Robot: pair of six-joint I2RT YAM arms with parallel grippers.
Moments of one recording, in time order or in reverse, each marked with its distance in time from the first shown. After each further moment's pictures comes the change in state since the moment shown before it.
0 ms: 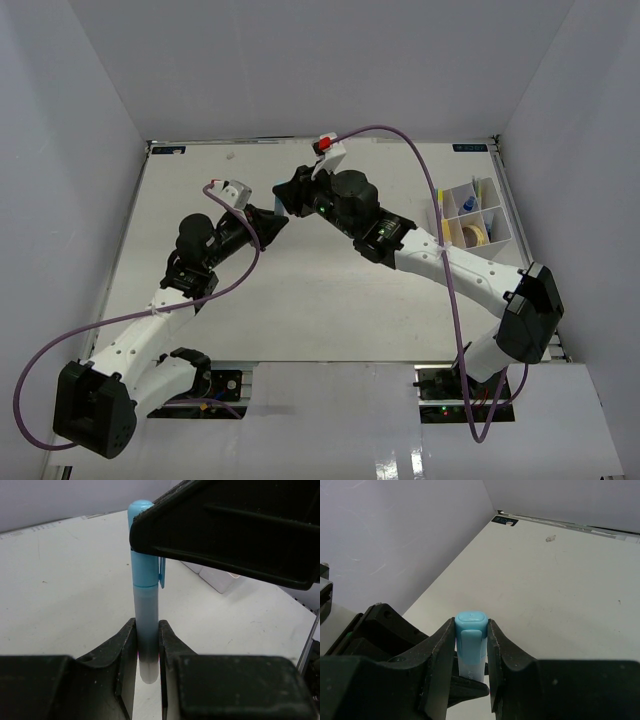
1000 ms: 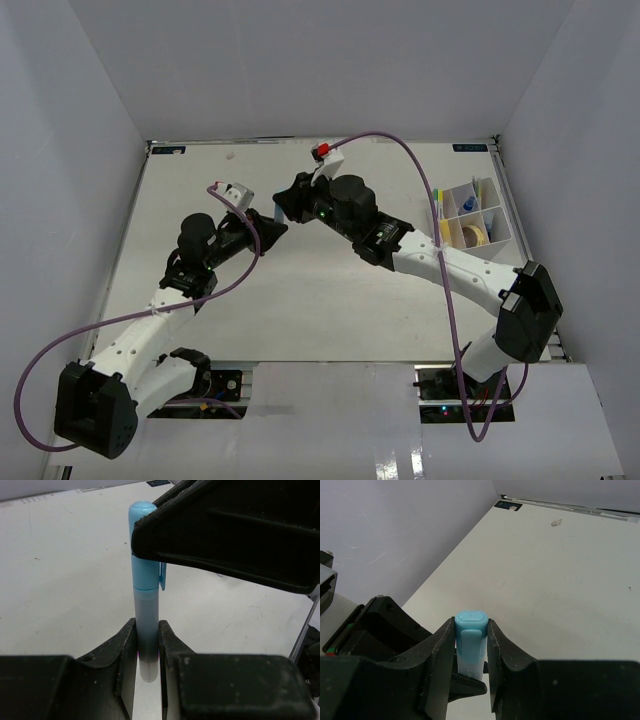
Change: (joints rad) left arm 0.018 -0.004 0.000 -0.085 0.028 0.005; right arm -0.004 0.010 -0.042 -0.006 -0.042 0.023
